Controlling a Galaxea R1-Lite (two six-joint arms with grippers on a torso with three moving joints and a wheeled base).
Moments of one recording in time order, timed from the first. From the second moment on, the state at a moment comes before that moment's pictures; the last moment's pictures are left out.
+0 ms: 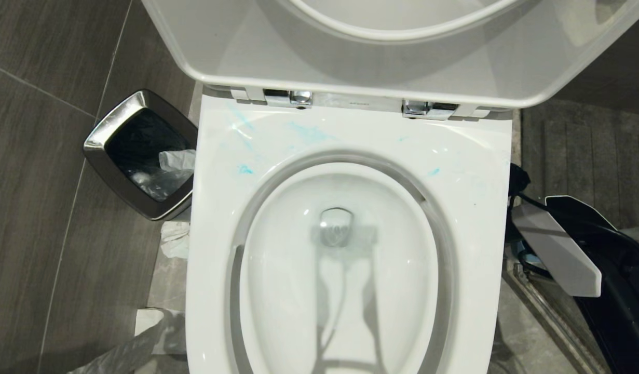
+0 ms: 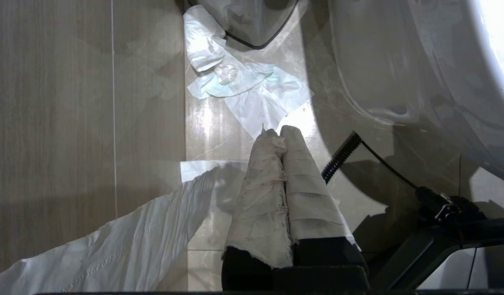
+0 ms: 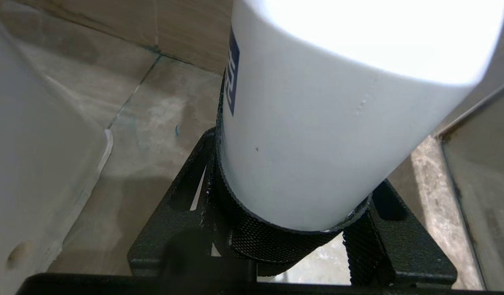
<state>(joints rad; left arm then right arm) 0.00 0.00 0.00 0.00 -0.05 0.11 0.09 2.66 -1.84 -1.52 -0.09 -0.29</state>
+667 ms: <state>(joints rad) 0.00 0.00 0.00 0.00 -0.05 0.11 0.12 2.61 -1.65 -1.53 -0.18 -0.28</state>
